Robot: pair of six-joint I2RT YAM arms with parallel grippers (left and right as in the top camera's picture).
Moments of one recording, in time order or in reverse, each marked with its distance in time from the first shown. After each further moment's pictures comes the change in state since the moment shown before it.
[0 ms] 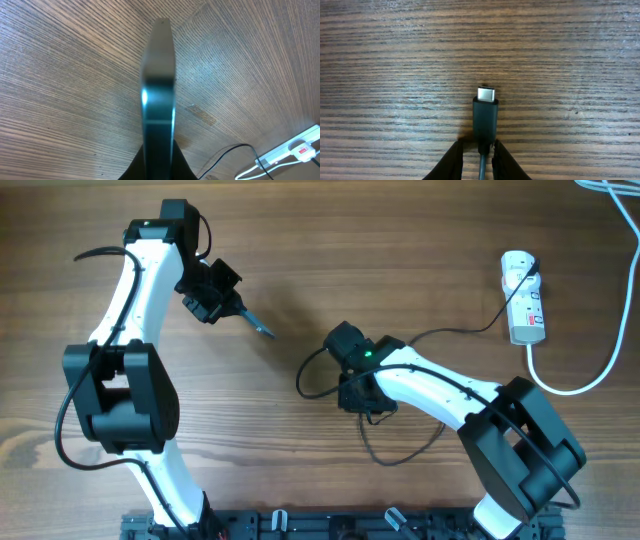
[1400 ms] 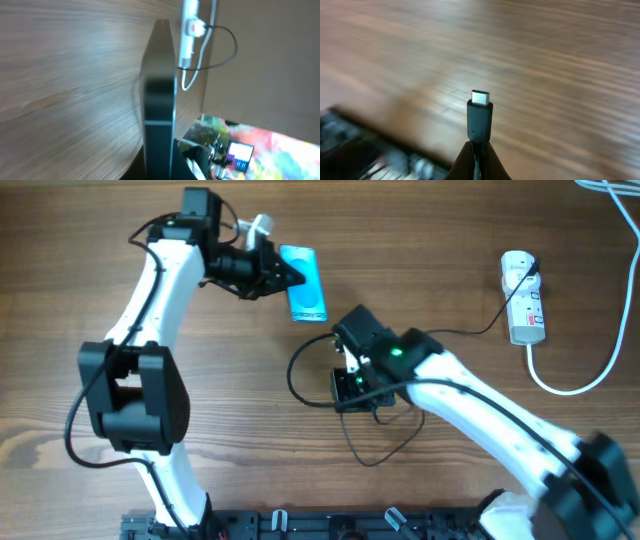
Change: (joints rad) left arm -0.102 0.000 0.000 0.233 0.640 0.507; right arm 0.000 -0.282 0.099 -0.167 -0.282 -0.173
